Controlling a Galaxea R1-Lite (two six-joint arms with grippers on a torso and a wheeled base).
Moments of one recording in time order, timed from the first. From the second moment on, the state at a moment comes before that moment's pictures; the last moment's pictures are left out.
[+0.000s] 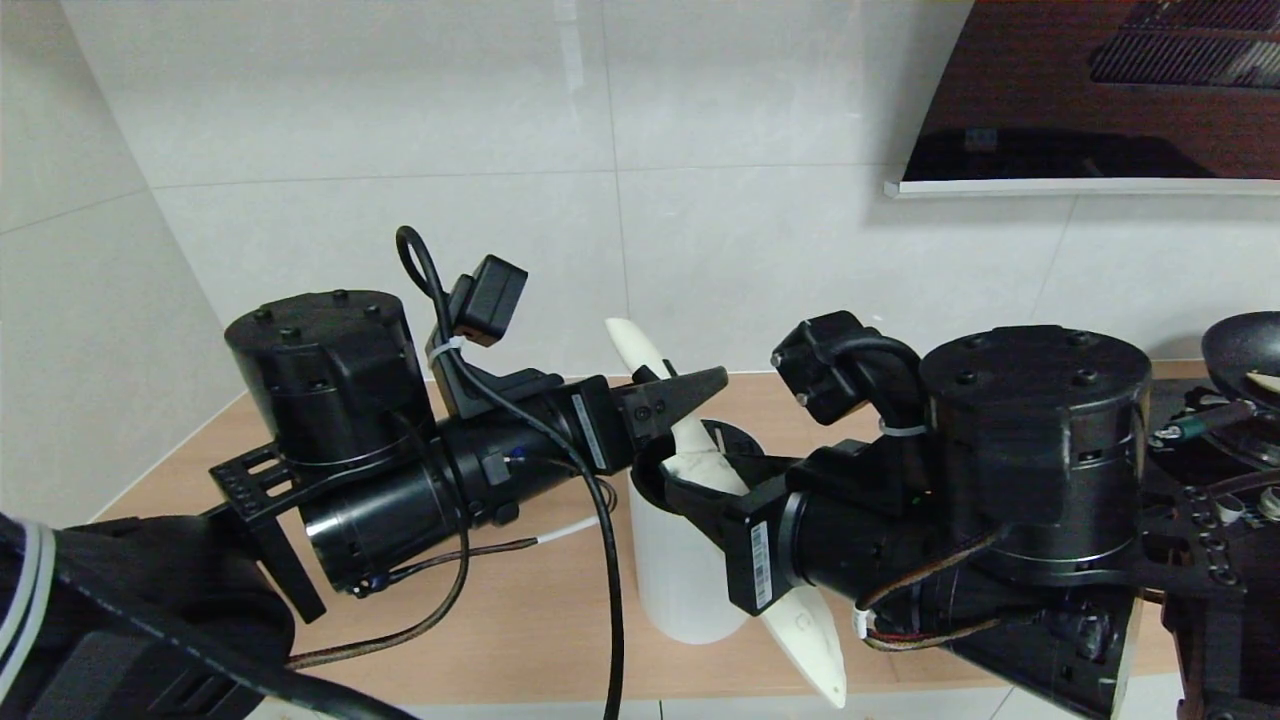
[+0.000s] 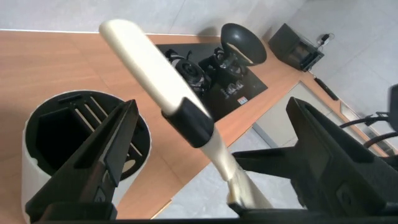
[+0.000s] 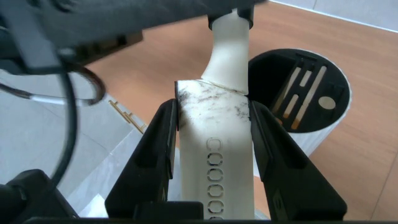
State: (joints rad) left arm -0.64 1.69 -0.74 -0.92 -0.23 -0.56; right arm 1.00 1.67 -0.92 -0.51 -0.26 0.21
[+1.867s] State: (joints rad) left arm -0.64 1.67 -0.74 -0.94 -0.23 -0.56; right arm 1.01 1.63 -0.91 -0.54 -0.28 0.23
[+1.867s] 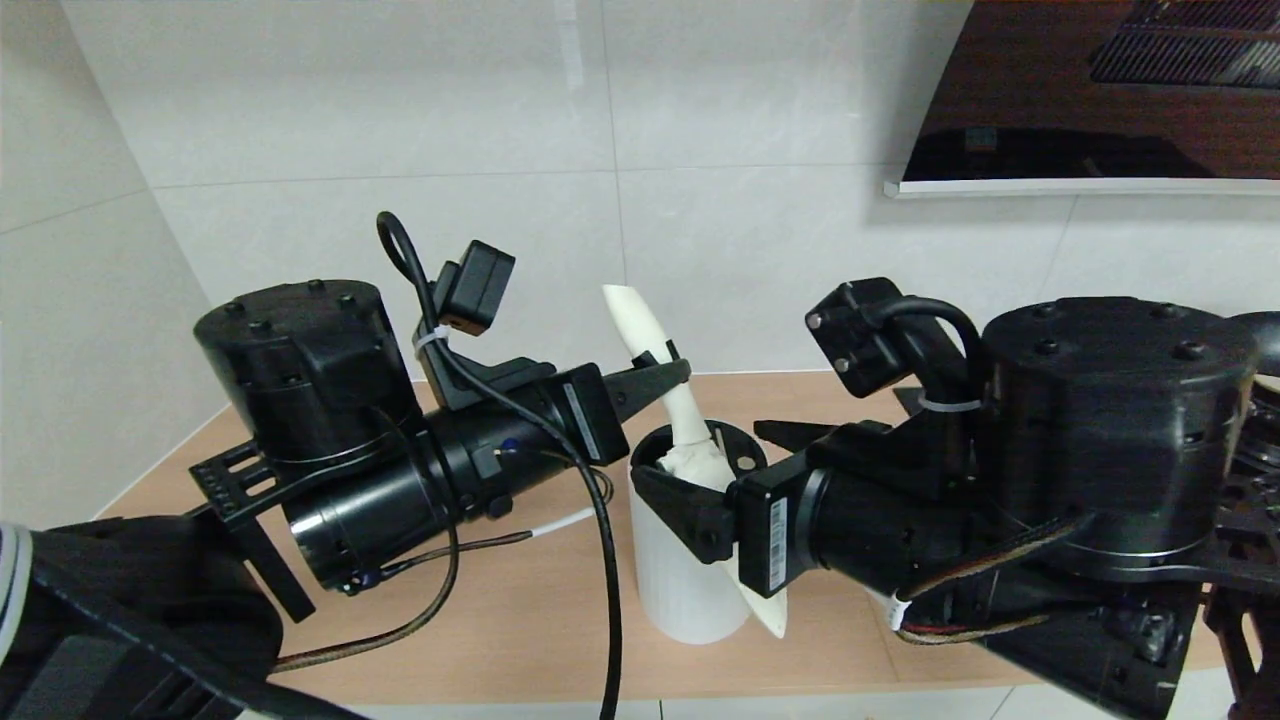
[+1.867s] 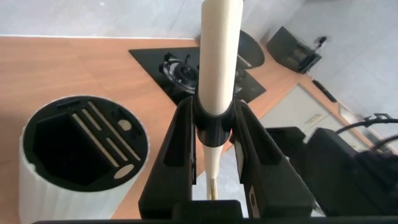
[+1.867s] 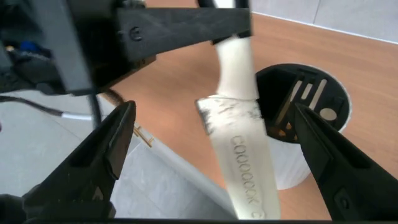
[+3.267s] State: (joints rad) left arm -0.52 1.77 -0.64 -1.42 -0.27 -0.05; right arm 0.82 1.51 -0.89 -0.53 -0.28 0.13
